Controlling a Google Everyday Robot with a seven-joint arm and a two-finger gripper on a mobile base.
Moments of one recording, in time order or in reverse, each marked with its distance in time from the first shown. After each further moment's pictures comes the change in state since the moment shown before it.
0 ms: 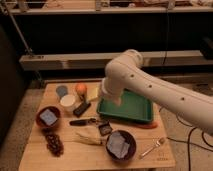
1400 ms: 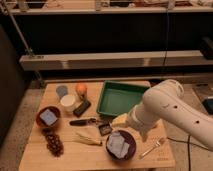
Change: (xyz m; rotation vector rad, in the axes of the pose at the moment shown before) arm -0.157 0.124 -0.018 -0.022 -0.147 0.482
